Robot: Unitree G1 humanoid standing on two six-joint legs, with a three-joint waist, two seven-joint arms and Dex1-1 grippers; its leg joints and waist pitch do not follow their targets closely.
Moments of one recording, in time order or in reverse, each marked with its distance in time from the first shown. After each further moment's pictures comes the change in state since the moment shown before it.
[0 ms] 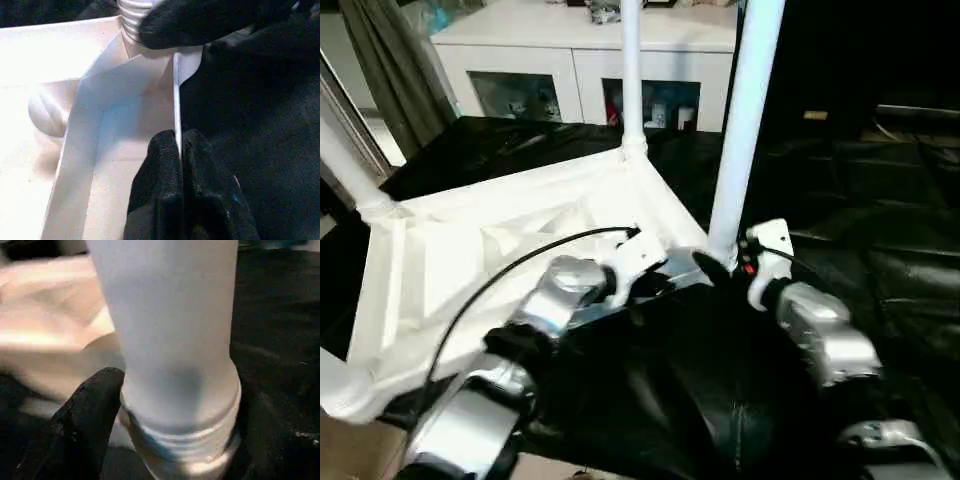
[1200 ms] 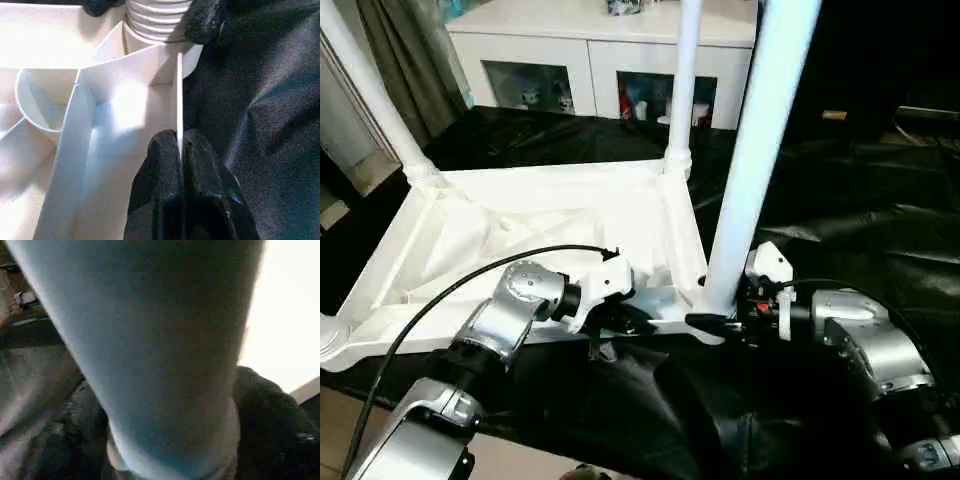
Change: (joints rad) left arm 0.120 0.167 -0.046 -0.236 -0.089 0.039 -0.340; right arm 0.063 -0.184 0.137 -0.185 0.048 0.060 0.448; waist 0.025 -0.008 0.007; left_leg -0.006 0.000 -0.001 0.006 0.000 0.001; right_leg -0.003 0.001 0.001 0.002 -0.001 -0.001
